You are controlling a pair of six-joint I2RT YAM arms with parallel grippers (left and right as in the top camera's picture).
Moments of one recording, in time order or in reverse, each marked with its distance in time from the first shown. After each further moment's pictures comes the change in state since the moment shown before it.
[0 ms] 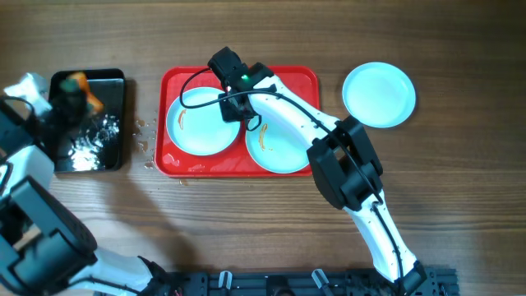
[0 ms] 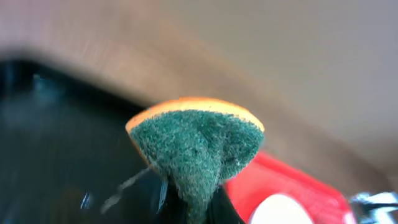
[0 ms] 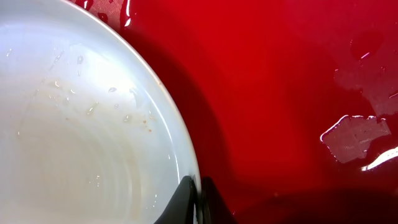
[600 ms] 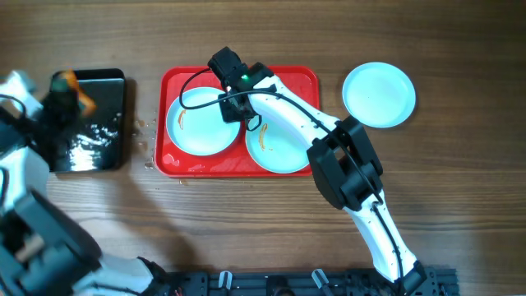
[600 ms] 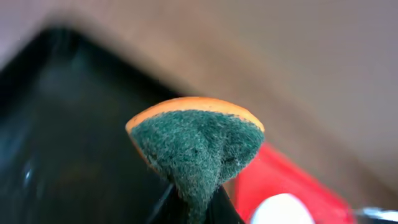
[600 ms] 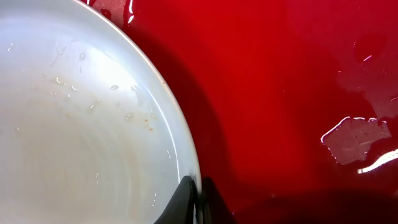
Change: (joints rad) left arm 0.006 -0.018 0.024 -0.193 -0.130 -0.016; right arm 0.000 0.000 0.000 -0.002 -0.002 -0.023
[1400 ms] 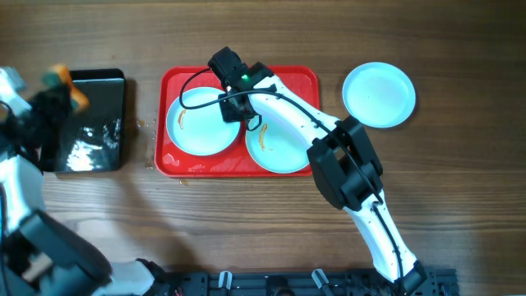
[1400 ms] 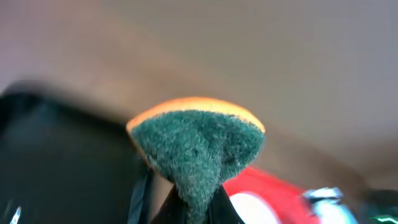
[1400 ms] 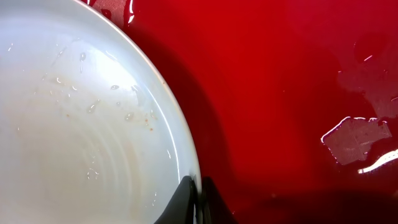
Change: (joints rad) left arm 0.041 -0.119 0.005 -0.045 0.112 0.057; right arm 0.000 0.000 0.000 0.000 -0.002 0.000
